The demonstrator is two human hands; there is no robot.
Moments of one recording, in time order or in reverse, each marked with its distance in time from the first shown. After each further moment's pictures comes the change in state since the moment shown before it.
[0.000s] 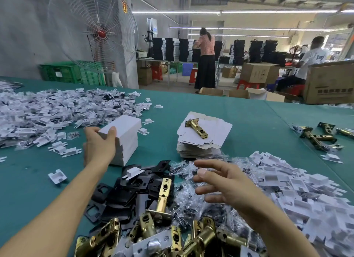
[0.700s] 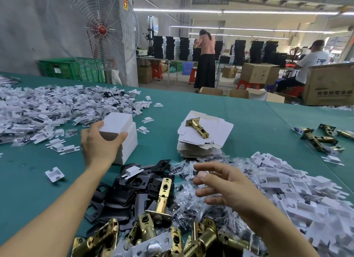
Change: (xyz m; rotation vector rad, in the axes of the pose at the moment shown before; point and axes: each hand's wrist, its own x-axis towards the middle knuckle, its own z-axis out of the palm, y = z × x) left_hand 0.002 -0.015 0.008 0.086 0.096 0.257; right_hand 0.003 0.004 0.001 0.011 -0.015 0.017
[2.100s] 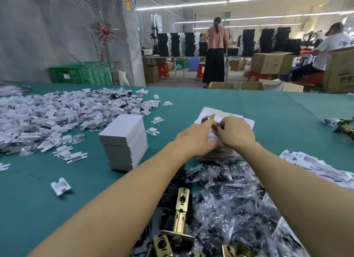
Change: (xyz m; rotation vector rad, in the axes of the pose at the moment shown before) left_hand -0.049 0.129 0.102 0.332 -0.885 0.616; right_hand 0.198 -0.006 -0.038 -1.034 0.539 -0.078
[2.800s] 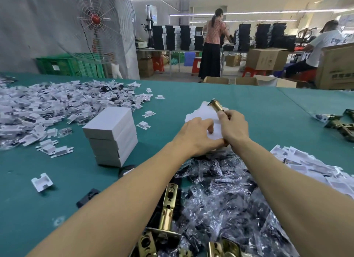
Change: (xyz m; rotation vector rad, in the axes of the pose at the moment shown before) left_hand 0.017 0.003 0.033 -0.101 0.091 0.042; right_hand 0.000 0.016 0.008 0.617 0.157 0.190
